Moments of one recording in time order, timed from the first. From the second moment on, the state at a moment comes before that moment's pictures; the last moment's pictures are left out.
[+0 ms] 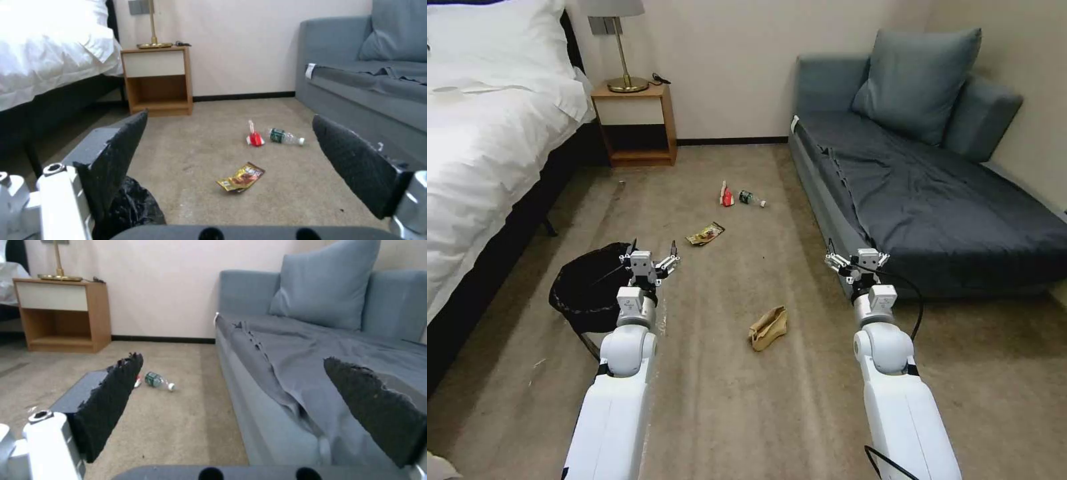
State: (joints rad) left arm 1.00 -1.50 -0.55 -1.60 0.00 0.00 0.00; right arm -1.00 1.50 0.55 1.60 0.00 0.00 0.00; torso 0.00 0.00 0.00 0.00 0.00
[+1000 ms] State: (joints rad) left arm 1.08 -1.46 -0.61 -1.73 -0.06 0.05 0.00; right arm -1.16 1.42 0.63 1.74 0.08 0.07 0.04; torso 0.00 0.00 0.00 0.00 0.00
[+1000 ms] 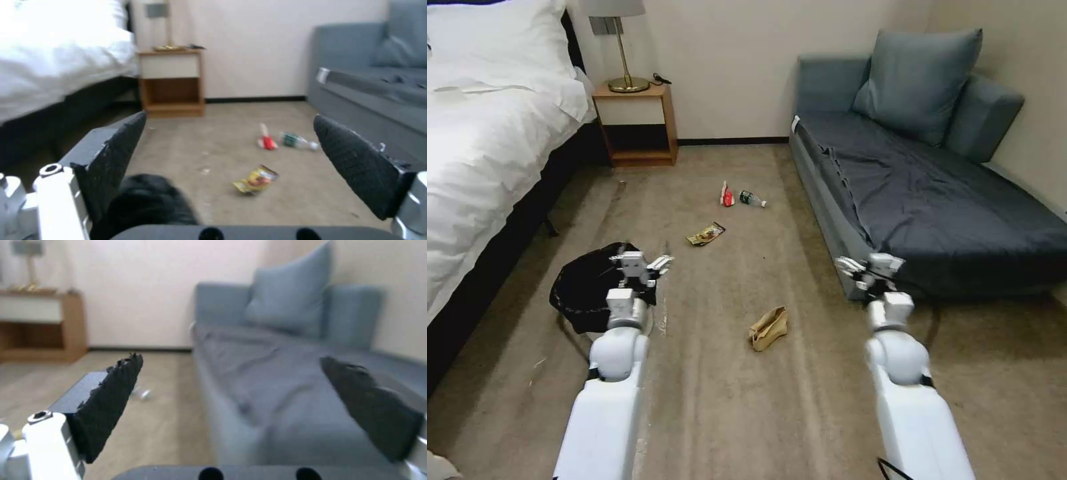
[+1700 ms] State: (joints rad) left arm 1.35 -1.34 -0.85 -1.96 -0.13 0.05 0.08; right arm -1.21 1.36 0.49 1.79 0.22 0.20 -0.17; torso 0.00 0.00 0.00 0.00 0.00
